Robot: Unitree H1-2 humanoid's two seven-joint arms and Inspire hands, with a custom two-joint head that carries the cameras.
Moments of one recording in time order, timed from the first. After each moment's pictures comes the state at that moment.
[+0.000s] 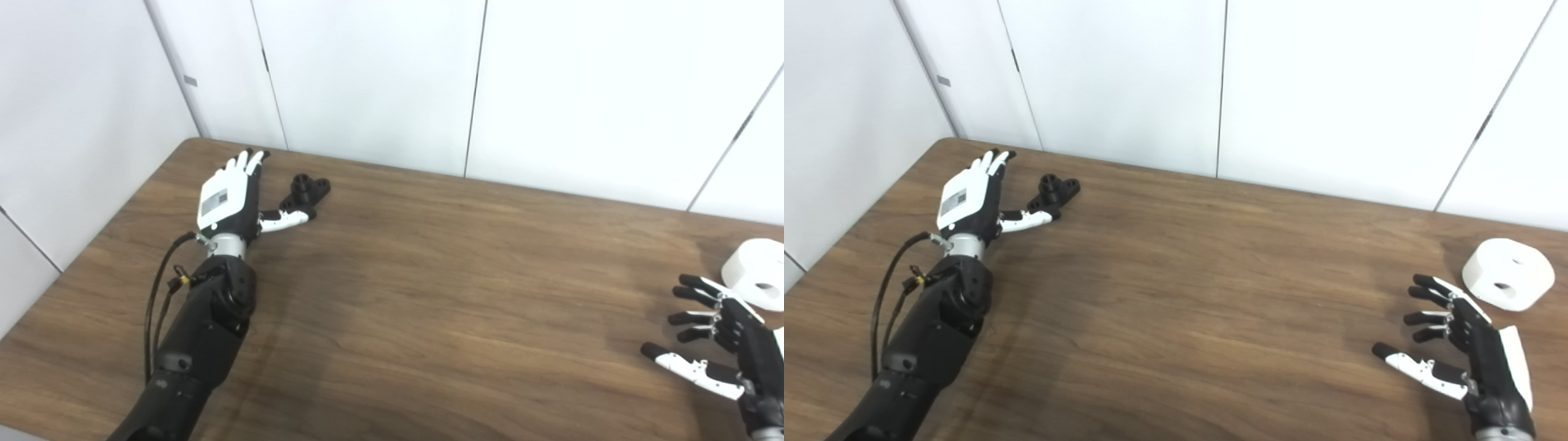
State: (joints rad) left arm -0.31 0.43 0.04 0.22 0.71 0.29 0.20; right arm -0.04 -0.25 -0.05 -0.10 -0.18 -0.04 0.01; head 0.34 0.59
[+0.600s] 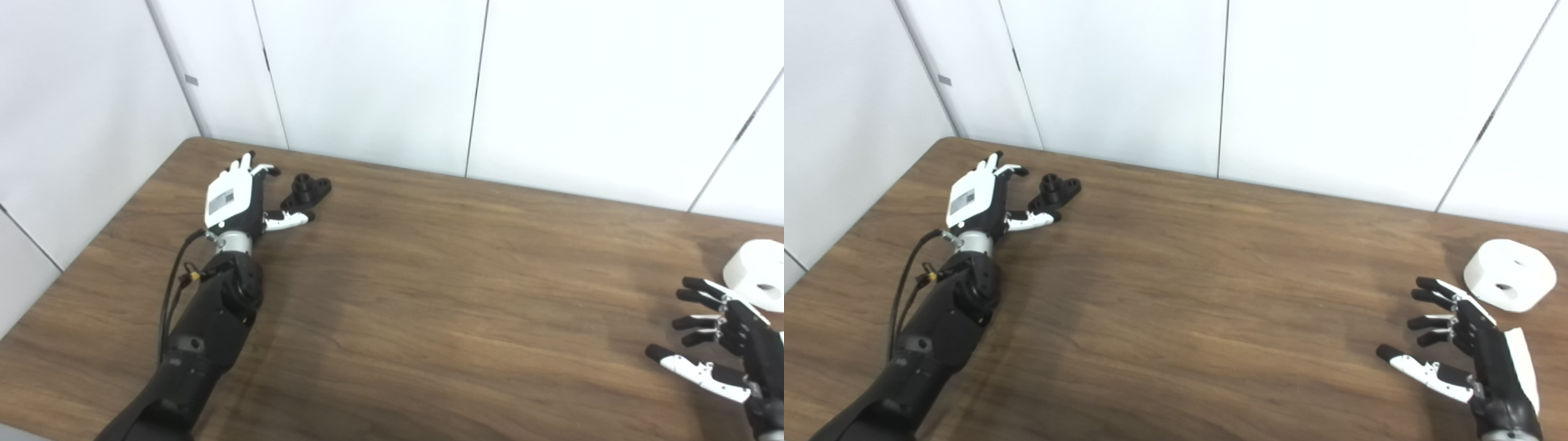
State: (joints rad) left arm -0.41 0.43 -0.01 0.47 0.67 0.22 0.32; right arm -0.03 -0.25 -0.07 -0.14 -0.18 0.00 0.03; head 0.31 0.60
